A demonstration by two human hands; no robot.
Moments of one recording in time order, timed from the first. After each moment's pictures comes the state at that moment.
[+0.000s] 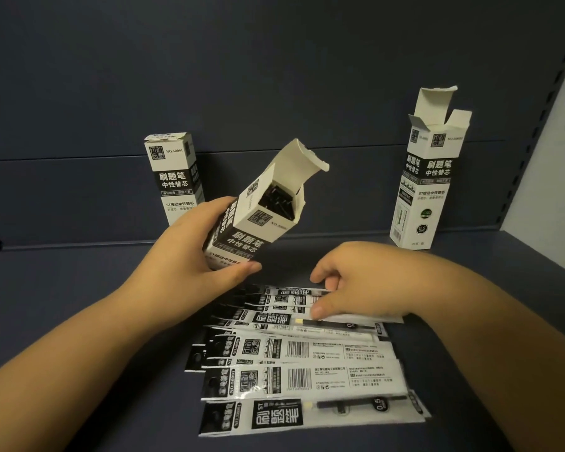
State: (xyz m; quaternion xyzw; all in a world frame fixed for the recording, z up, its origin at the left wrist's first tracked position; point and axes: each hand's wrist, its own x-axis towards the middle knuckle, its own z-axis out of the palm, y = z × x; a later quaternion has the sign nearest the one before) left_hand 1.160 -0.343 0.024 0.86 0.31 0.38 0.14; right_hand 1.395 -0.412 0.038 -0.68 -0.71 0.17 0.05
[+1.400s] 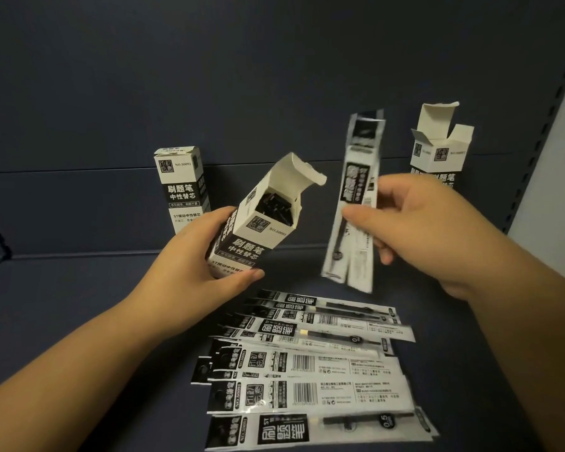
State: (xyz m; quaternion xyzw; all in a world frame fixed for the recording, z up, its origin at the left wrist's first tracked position) left_hand 1.158 -0.337 0.023 0.85 0.31 0.39 0.15; right_hand 1.409 -0.434 0.076 -0.61 -0.61 0.17 0.48
